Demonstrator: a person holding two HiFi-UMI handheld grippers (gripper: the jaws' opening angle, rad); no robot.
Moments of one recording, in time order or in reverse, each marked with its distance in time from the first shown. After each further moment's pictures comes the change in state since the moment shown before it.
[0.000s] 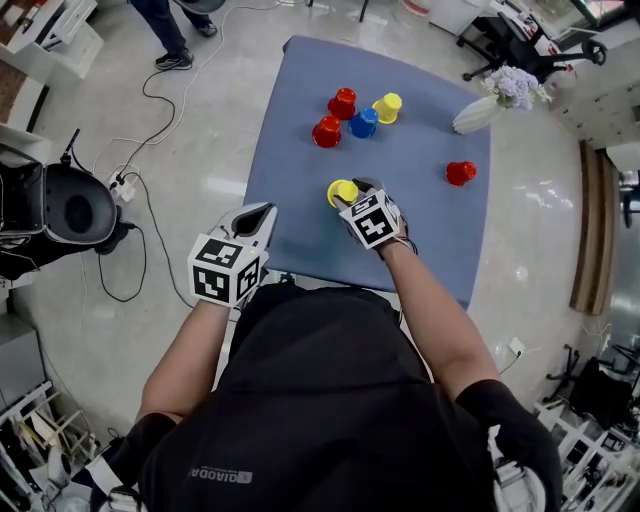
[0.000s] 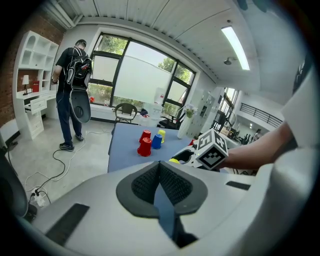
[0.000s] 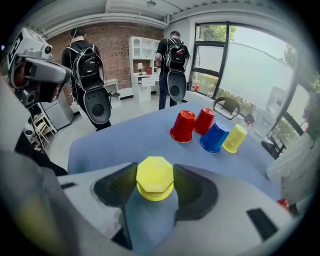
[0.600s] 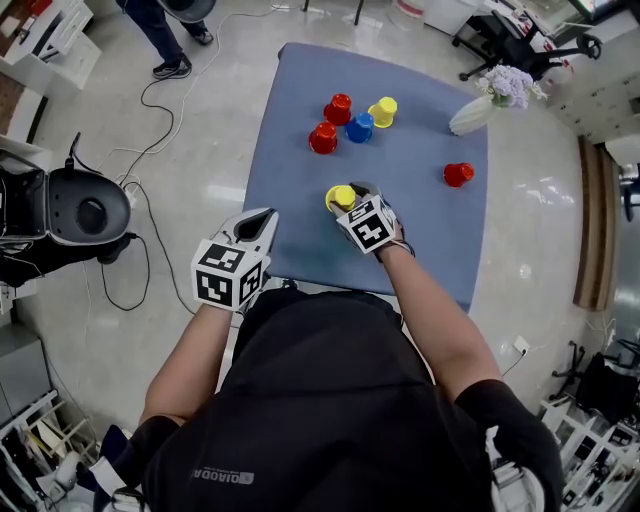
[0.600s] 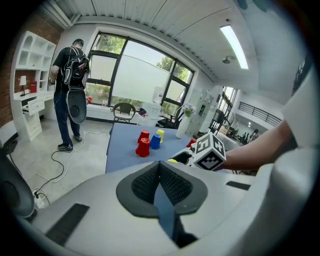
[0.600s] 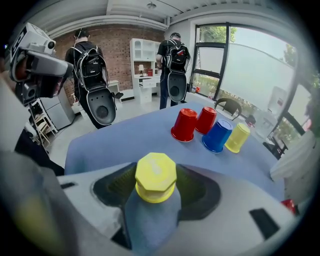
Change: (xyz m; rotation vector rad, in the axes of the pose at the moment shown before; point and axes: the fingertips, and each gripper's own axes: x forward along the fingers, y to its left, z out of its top) left arm 0.007 -0.003 0.005 0.013 0.010 -0.011; right arm 0.010 -0.001 -0.002 -0.006 -0.025 0.011
